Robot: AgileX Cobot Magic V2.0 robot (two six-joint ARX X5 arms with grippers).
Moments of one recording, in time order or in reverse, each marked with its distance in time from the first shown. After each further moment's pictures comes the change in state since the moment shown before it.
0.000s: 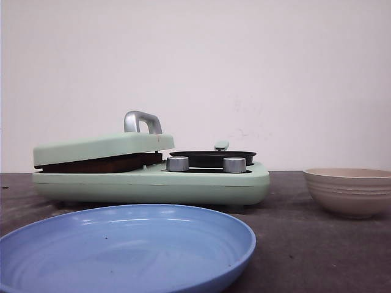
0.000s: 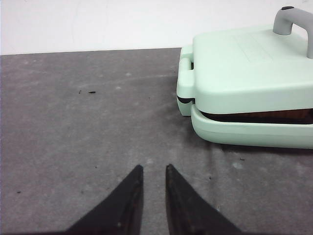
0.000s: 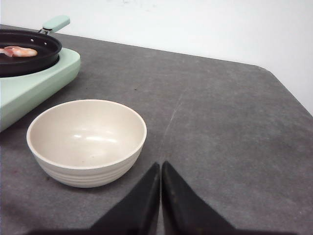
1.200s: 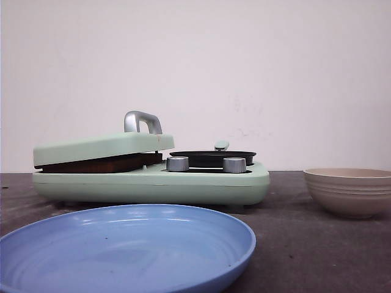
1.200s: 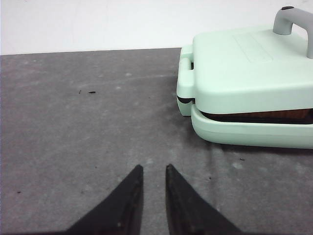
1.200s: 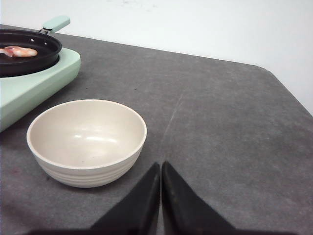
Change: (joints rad) left arm 0.000 0.000 0.000 0.000 0.000 0.000; right arm 0.000 0.000 0.000 0.000 0.000 0.000
